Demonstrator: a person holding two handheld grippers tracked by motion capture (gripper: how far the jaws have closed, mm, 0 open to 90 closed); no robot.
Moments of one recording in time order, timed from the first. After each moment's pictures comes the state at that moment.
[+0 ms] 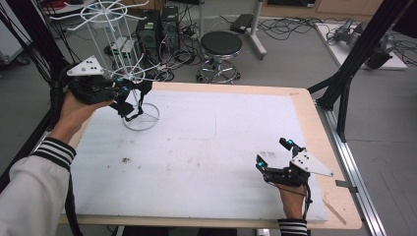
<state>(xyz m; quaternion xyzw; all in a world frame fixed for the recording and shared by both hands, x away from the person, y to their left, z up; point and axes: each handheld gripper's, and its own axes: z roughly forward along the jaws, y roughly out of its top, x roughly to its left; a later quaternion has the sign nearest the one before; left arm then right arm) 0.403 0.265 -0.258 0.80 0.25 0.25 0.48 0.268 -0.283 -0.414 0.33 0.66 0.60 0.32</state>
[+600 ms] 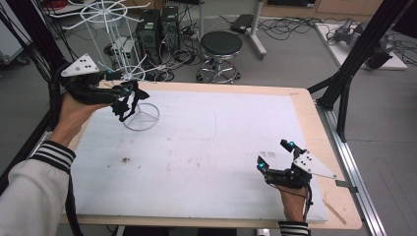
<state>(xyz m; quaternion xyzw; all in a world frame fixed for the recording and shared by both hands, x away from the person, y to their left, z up) 0.392 0.267 -0.253 0.76 0.27 0.28 0.52 0.261 -0.284 -0.411 0.34 0.65 0.60 0.31</state>
